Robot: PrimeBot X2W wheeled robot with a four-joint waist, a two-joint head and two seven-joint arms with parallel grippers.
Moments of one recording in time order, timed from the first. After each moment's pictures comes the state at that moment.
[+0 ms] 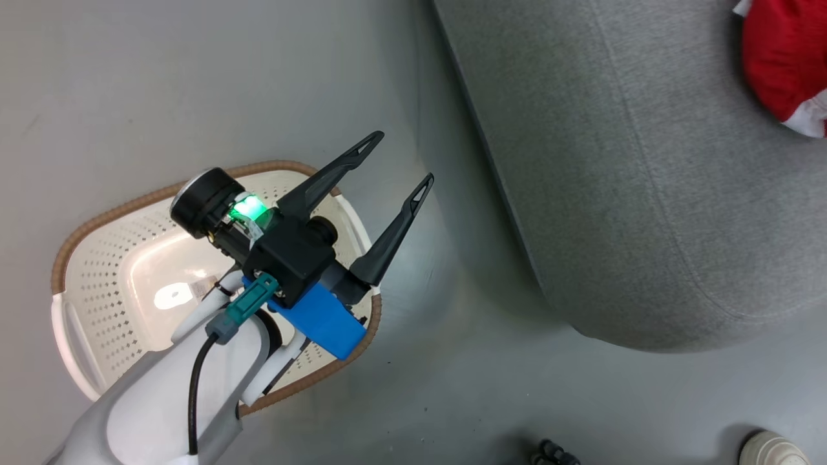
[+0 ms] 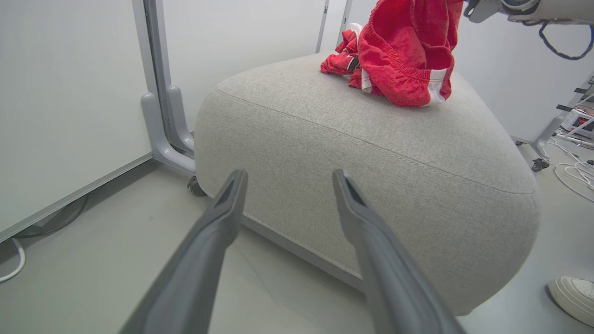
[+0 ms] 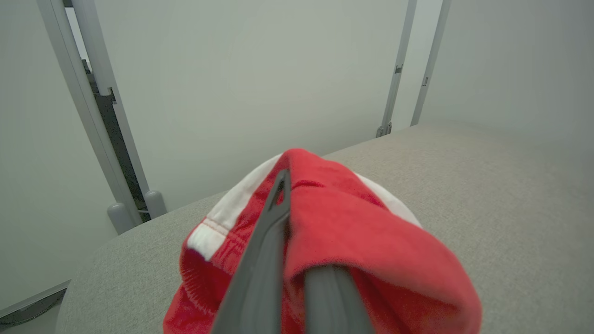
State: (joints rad) left arm -0.63 0.44 -0.78 0.00 -0.40 -0.08 -0.09; right arm -1.04 -0.34 -0.40 0.73 0.27 0.13 -0.21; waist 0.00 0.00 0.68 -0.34
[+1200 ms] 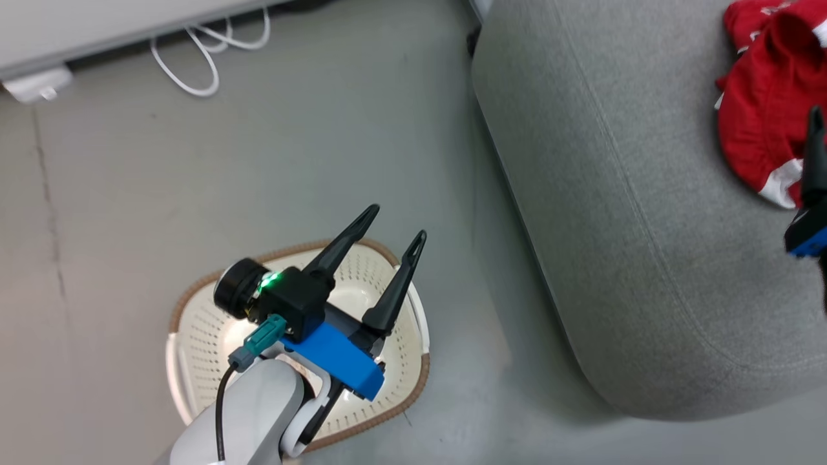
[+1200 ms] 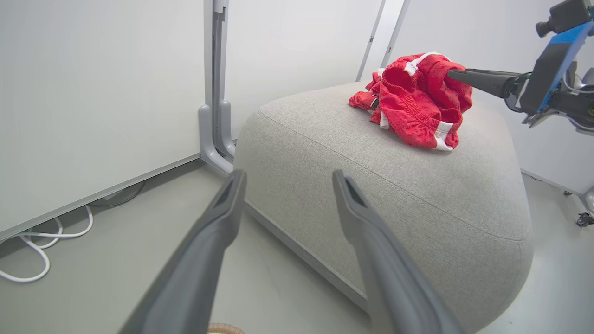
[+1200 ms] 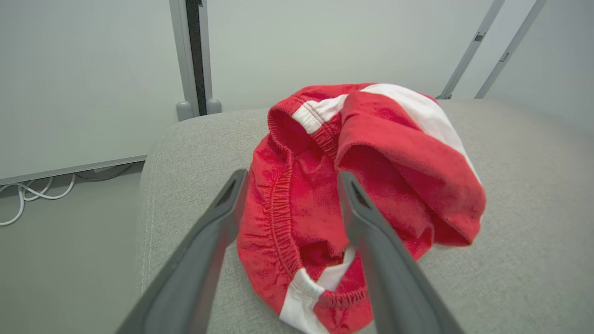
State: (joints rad) left arm -0.49 0.30 -0.76 0.23 -0.52 -0.06 -0.25; right arm -0.67 -0.35 -0.17 0.70 0.18 0.13 -0.19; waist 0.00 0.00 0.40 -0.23
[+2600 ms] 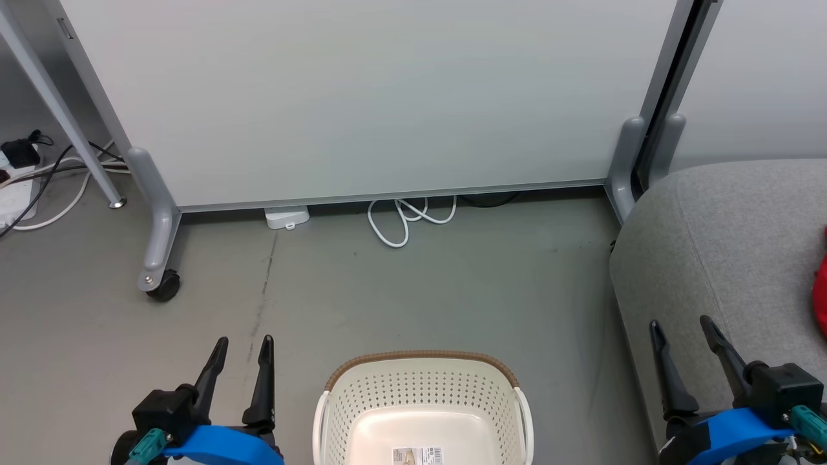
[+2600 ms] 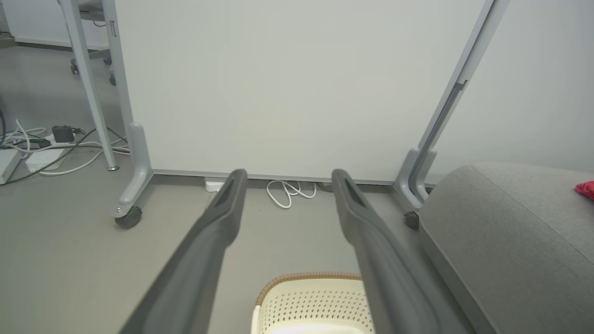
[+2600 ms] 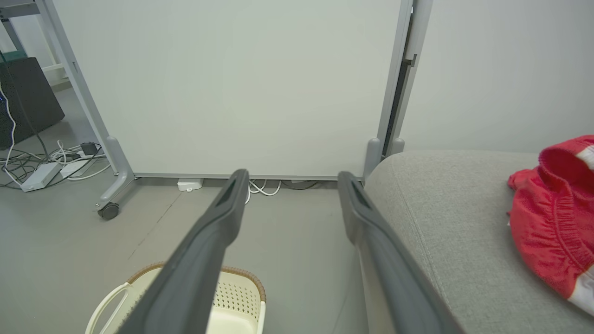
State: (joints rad) left arm -0.06 0.19 -0.24 0.36 -0.44 -0.10 -0.26; right arm 0.05 -0.05 -0.09 0.02 0.08 0.13 -0.04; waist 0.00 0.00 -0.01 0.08
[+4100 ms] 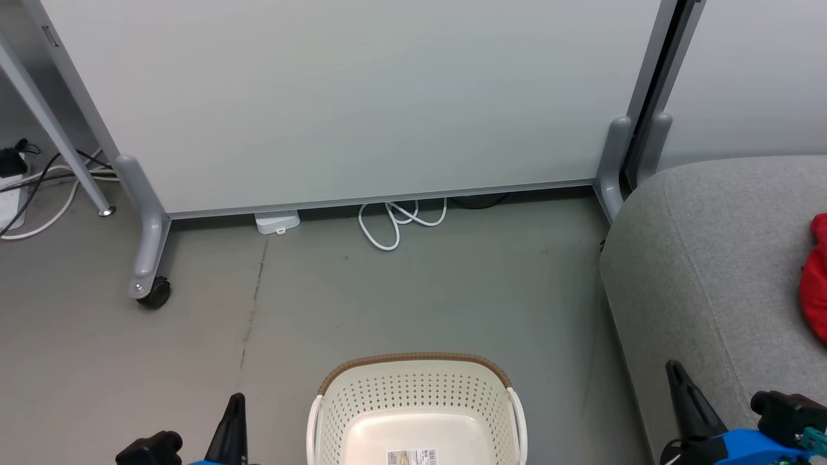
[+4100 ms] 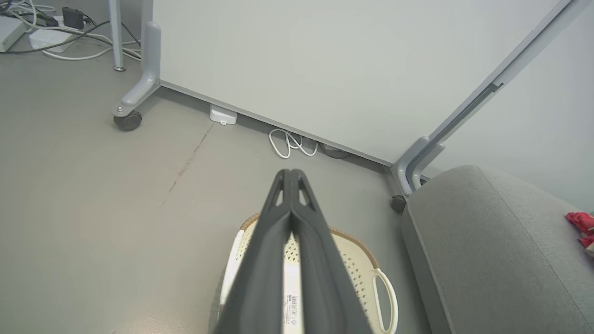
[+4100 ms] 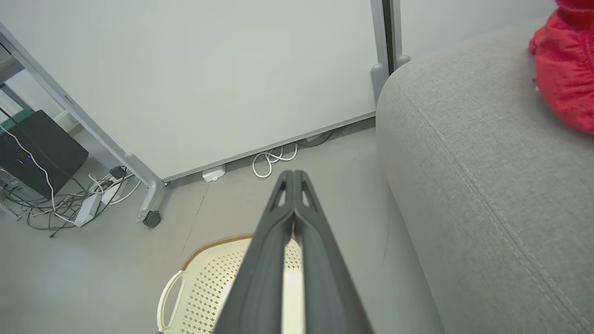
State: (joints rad) left arm 0.03 0.11 -0.14 0.44 -0.60 -0.12 -0.19; right arm 0.06 -0.04 -0.10 0.18 0.36 0.13 -0.02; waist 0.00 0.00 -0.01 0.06
